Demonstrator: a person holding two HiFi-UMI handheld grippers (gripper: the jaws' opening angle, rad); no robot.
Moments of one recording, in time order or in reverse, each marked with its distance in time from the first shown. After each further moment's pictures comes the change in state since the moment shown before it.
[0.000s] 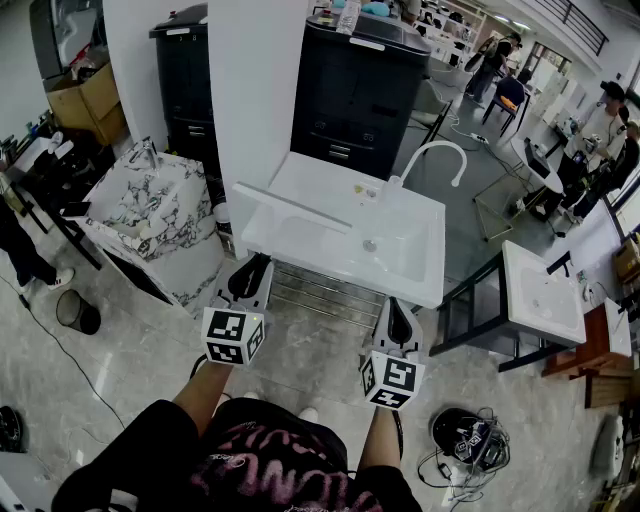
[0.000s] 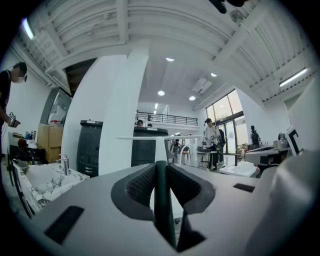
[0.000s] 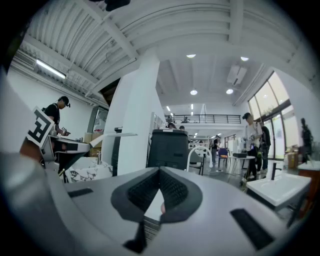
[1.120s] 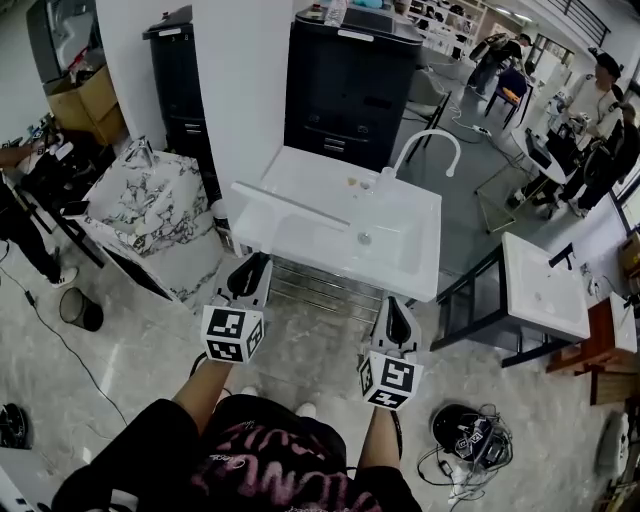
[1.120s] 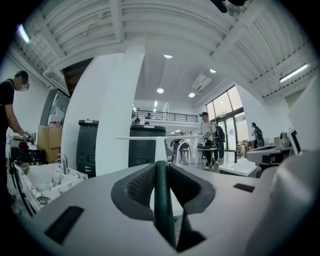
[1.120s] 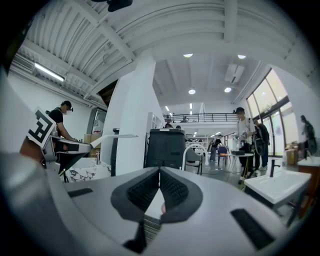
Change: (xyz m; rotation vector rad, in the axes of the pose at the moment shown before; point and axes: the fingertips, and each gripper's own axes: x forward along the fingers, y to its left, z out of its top) left arm 0.008 -0.043 -0.008 0.020 0.027 0.009; right arm -0.015 -0.041 -0.014 0.022 -0.003 0.003
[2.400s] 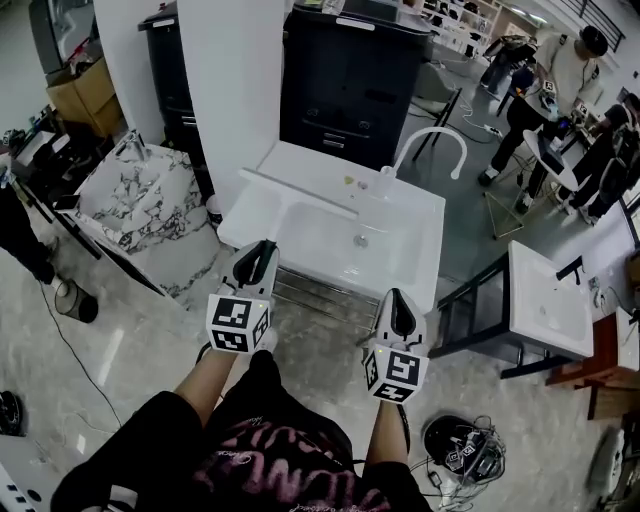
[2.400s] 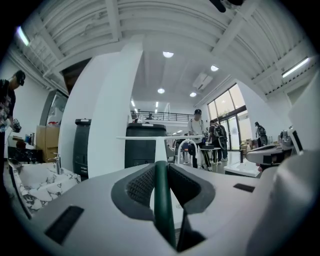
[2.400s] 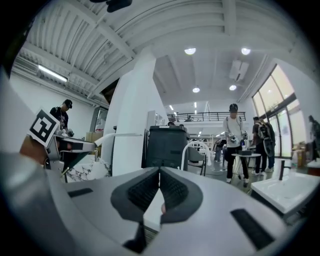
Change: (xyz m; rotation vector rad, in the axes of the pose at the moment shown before) left arm 0.081 -0.027 -0.014 0.012 -0.009 0.029; right arm 0.066 -0.055 -0.020 -0.010 0.004 0.059
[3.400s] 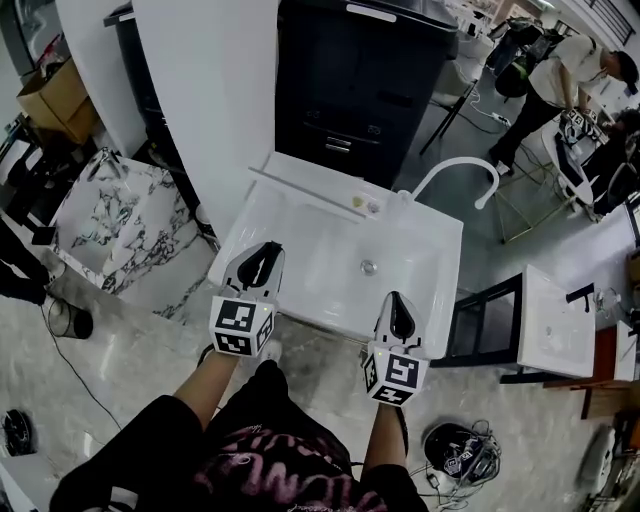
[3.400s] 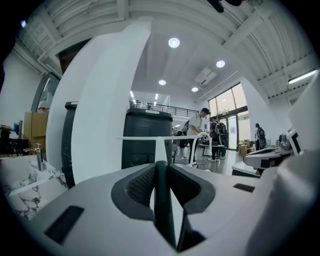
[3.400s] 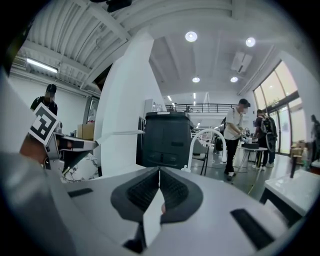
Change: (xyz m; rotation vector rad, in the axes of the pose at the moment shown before) left arm 0.166 0.084 -0.020 -0.052 0.085 -0.056; right arm 0.180 0.007 -0.012 0.005 0.114 -0.028
